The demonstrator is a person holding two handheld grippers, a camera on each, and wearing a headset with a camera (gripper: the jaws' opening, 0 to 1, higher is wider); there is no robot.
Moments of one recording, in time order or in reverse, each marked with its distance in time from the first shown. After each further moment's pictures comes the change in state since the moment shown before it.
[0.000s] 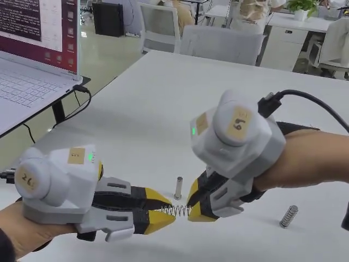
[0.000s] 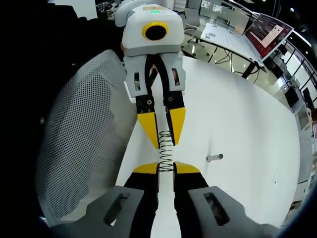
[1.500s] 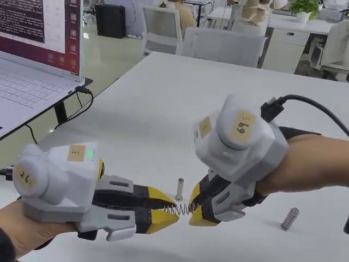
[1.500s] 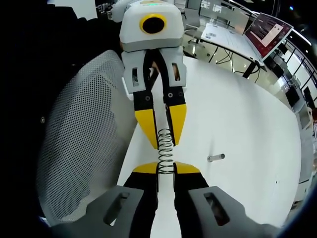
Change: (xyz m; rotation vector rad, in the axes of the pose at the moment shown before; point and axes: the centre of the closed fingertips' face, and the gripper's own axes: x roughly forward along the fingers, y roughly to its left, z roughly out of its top) left arm -0.001 -0.003 0.010 0.023 -0.009 -0.010; right arm -0.001 0.002 0.001 0.002 -0.006 0.009
